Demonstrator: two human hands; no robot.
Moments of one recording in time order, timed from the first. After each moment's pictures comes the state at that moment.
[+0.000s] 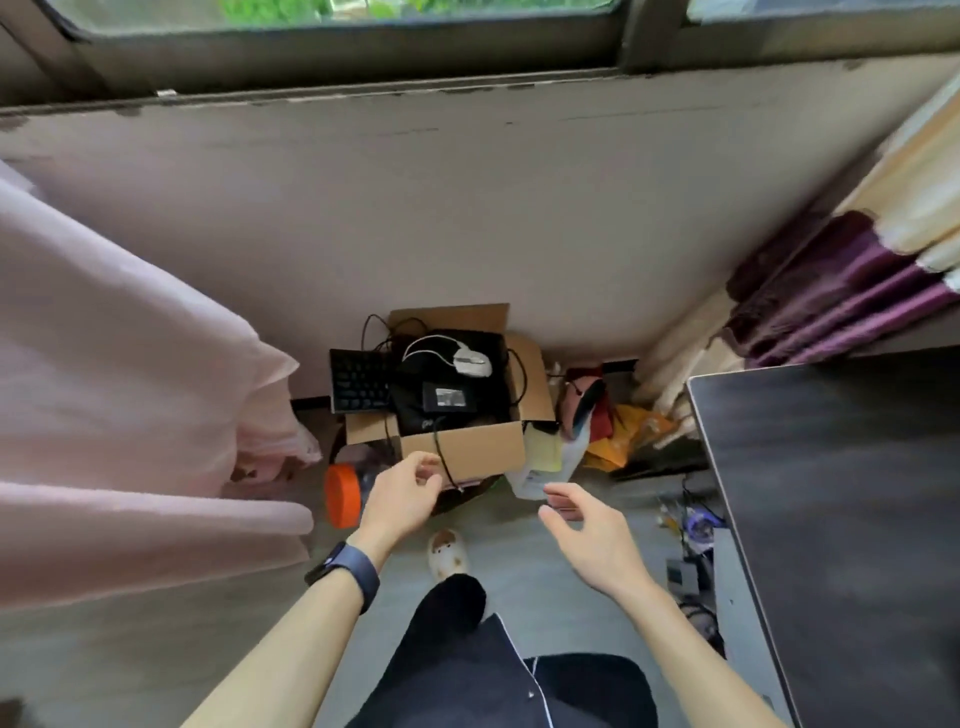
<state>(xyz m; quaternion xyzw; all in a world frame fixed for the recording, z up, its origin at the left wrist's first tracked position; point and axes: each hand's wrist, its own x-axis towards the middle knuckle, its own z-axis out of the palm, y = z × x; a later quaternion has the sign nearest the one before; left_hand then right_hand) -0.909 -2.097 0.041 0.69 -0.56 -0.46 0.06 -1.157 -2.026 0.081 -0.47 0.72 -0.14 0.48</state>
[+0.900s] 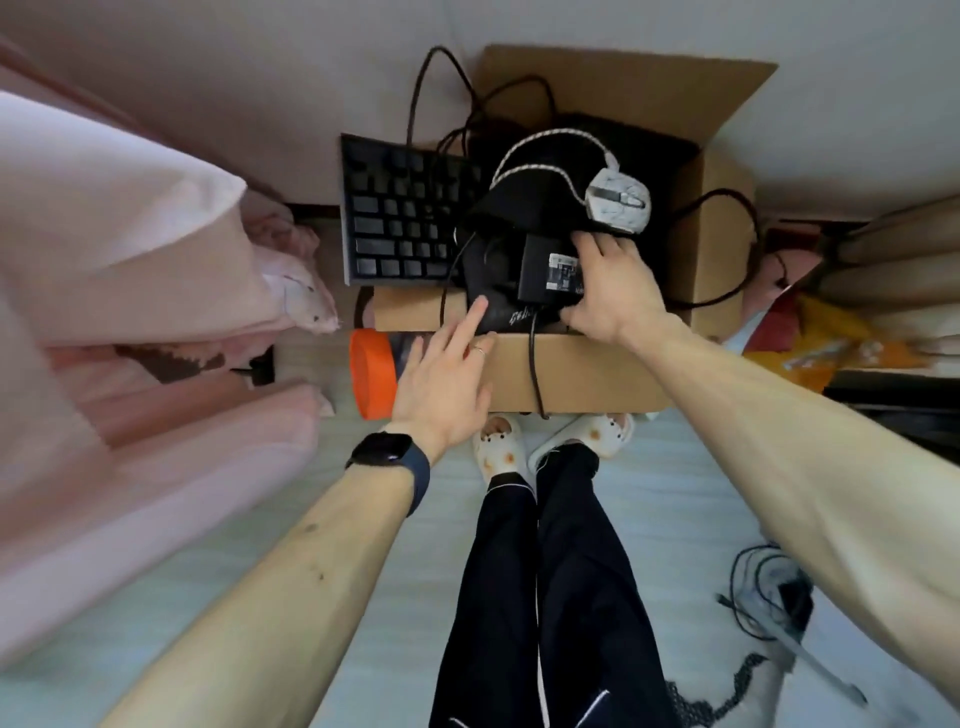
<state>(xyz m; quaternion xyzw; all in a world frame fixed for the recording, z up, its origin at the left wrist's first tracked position) -0.836 -2.195 -0.218 0.62 -0.71 -0.30 -0.14 -1.037 -2.307 -0.264 -0.72 0.62 0.12 0.30</state>
